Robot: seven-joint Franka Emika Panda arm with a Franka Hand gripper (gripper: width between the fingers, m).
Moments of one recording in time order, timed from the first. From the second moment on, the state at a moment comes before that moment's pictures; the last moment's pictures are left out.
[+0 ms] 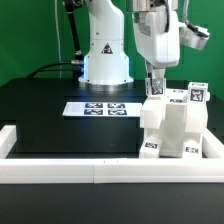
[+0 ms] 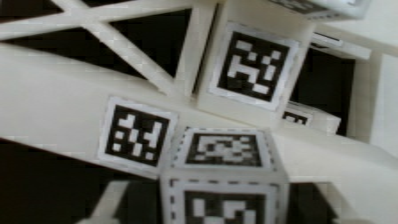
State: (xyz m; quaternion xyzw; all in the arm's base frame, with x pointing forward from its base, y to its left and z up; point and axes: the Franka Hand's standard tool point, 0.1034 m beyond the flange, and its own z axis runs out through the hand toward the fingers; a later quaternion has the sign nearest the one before) arm 0.553 0.051 0.121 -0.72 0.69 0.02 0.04
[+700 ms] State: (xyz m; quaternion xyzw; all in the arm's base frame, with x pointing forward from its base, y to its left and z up) arm 0.555 0.052 0.121 -0.88 0.47 0.00 0.04
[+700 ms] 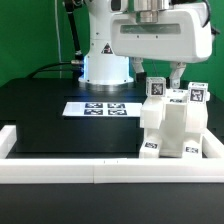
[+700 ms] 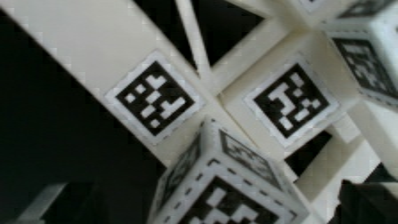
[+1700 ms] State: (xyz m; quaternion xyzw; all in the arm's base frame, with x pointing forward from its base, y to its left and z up) arm 0.554 0.053 0.119 -0.99 0.13 -0.01 0.04
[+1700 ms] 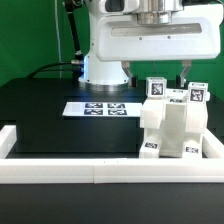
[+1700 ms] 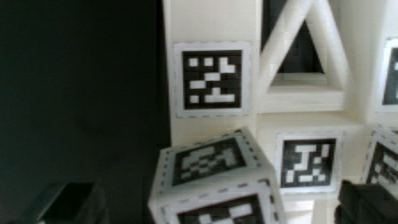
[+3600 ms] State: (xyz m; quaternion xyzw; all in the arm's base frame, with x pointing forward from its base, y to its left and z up) arm 0.554 0.054 0.119 -0.89 0.45 0.00 0.04
